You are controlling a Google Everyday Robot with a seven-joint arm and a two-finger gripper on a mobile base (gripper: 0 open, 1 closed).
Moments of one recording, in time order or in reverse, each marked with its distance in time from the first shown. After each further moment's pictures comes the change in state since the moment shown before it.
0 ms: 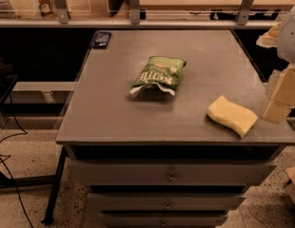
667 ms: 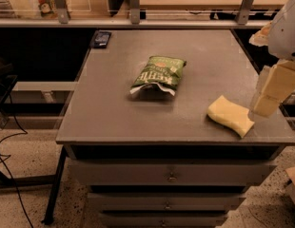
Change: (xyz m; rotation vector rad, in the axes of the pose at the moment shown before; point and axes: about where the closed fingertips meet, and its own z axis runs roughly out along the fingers) arm -0.009 -0.012 0.009 -0.007 -0.035 0.013
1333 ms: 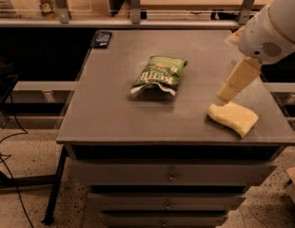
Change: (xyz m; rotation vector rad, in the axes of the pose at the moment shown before) arm -0.038 -0.043 0.052 -0.012 -0.222 0.069
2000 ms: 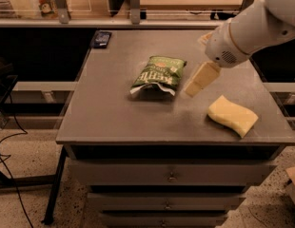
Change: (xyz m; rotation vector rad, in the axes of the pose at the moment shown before) arm -0.044 -0.032 0.068 0.051 -0.158 -0.009
